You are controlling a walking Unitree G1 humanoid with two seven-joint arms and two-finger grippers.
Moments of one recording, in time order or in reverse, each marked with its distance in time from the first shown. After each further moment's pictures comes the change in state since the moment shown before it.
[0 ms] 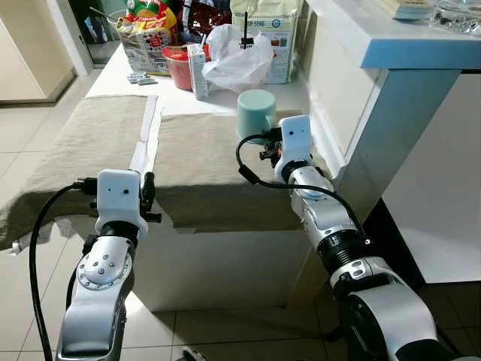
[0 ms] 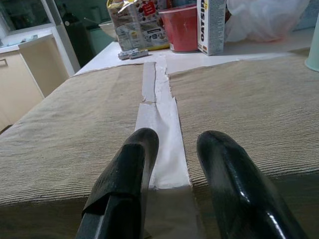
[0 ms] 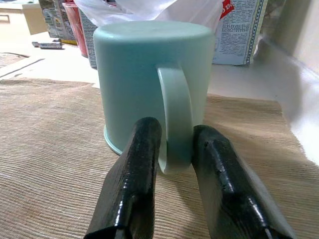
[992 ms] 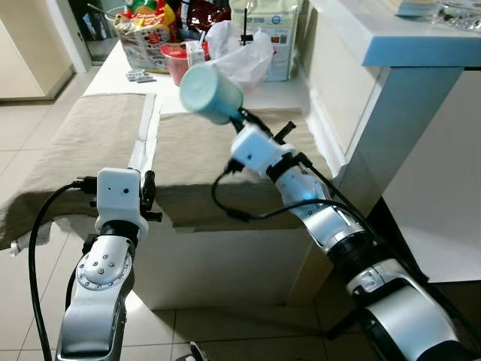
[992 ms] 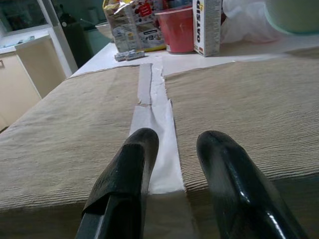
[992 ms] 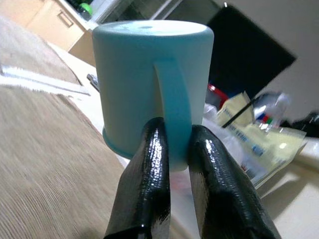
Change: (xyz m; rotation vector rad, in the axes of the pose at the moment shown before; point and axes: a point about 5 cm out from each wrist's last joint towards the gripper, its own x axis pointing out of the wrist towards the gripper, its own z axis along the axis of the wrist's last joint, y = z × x) left arm -0.001 -0.001 0.003 0.000 -0.012 -0.005; right arm -0.018 0.033 0.034 -0.800 -0.437 0.209
